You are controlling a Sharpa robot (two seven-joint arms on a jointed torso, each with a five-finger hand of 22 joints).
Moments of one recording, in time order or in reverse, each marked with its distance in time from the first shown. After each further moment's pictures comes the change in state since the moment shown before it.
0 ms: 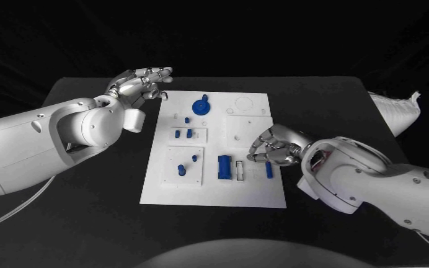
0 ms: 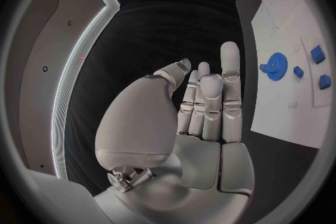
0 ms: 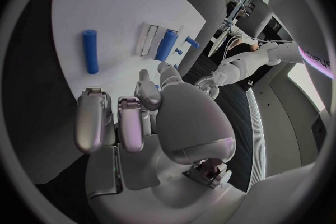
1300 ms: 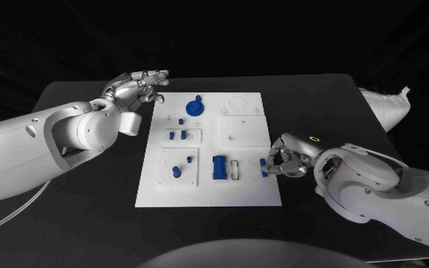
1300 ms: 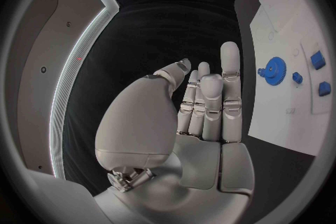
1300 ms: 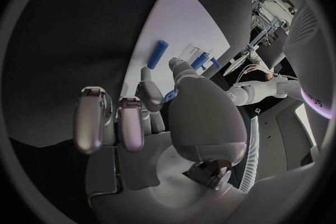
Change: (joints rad) left arm -0.005 0.001 -0.003 0.000 -0.003 0.002 -0.004; left_hand 0.000 0.000 0.000 0.000 0.000 0.000 0.000 0.000 0.000 0.000 0.000 0.000 0.001 0.000 0.000 0.000 0.000 0.000 0.000 0.000 0.000 0.000; right arm -0.048 -0.072 -0.015 0.018 -0.322 0.080 -0.102; right_hand -0.220 -0.172 0.115 0.125 -0.086 0.071 -0.017 0.011 0.006 0.039 -0.013 0.065 0.021 0.000 0.007 -0.004 0.000 0.000 0.009 0.005 -0.002 0.020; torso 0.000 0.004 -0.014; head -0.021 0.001
